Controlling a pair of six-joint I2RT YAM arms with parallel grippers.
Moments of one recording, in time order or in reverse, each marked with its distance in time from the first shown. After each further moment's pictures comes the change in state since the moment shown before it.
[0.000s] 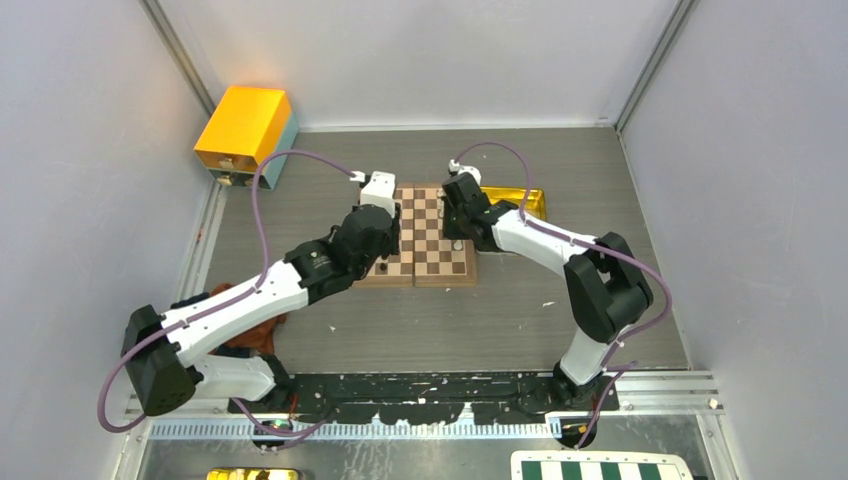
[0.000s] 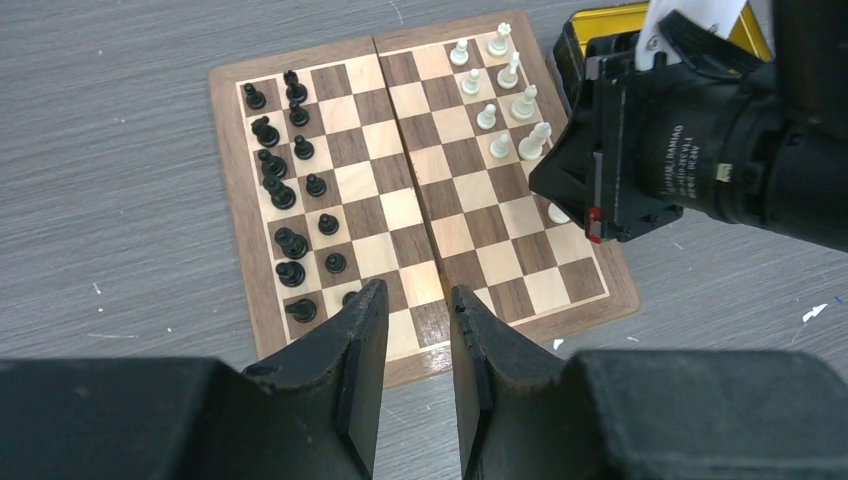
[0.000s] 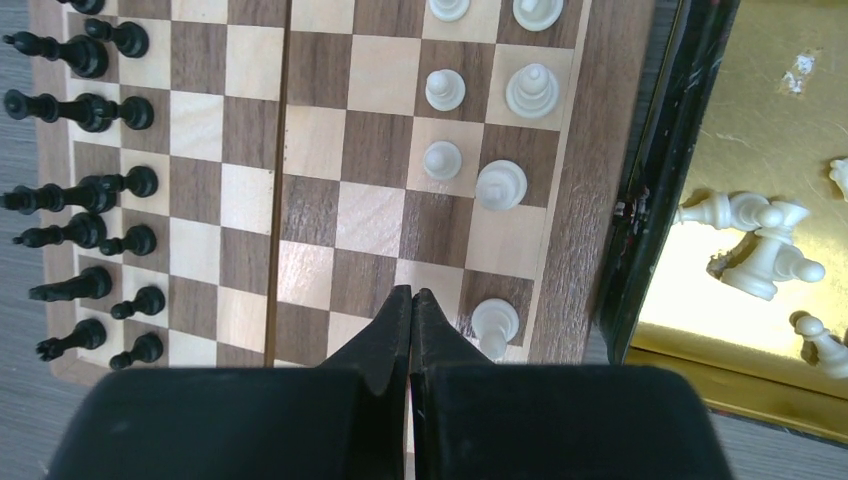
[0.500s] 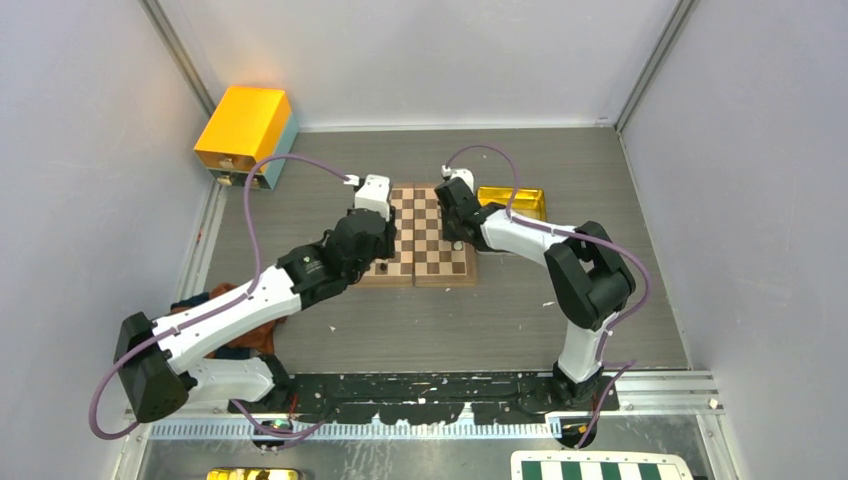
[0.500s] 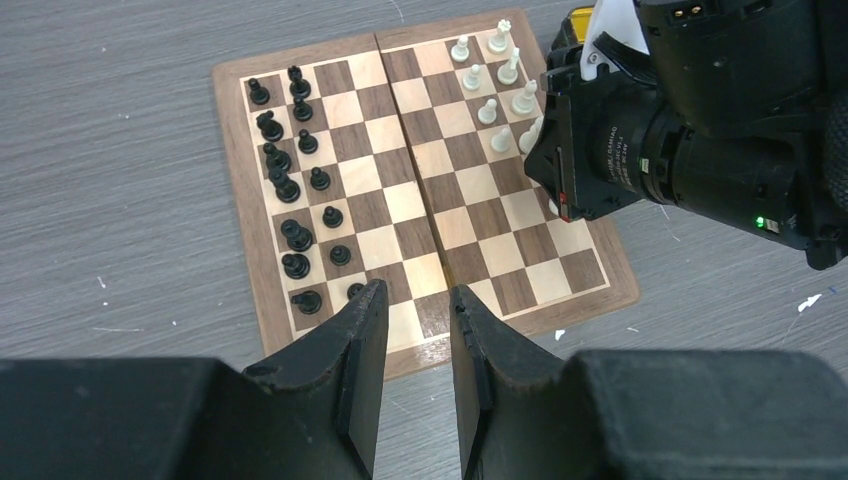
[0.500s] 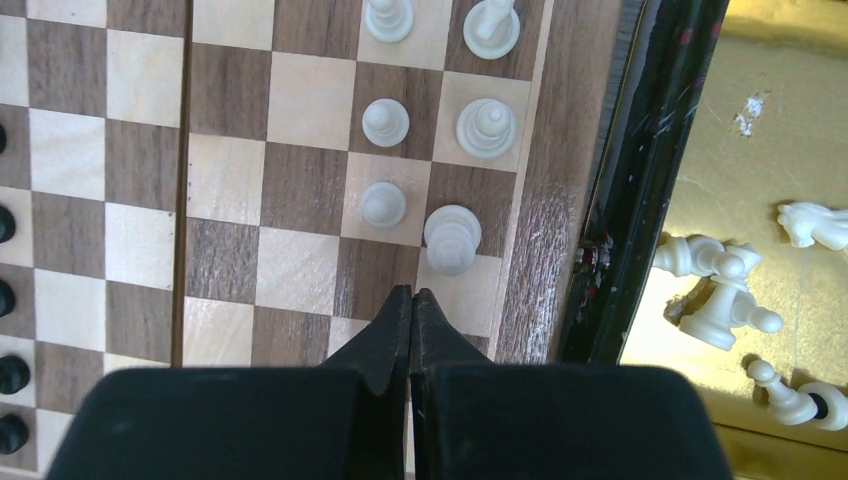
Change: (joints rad) left arm 0.000 -0.051 -0.033 0.001 0.008 0.003; right arm 0.013 0.111 0.018 0.049 0.113 -0.087
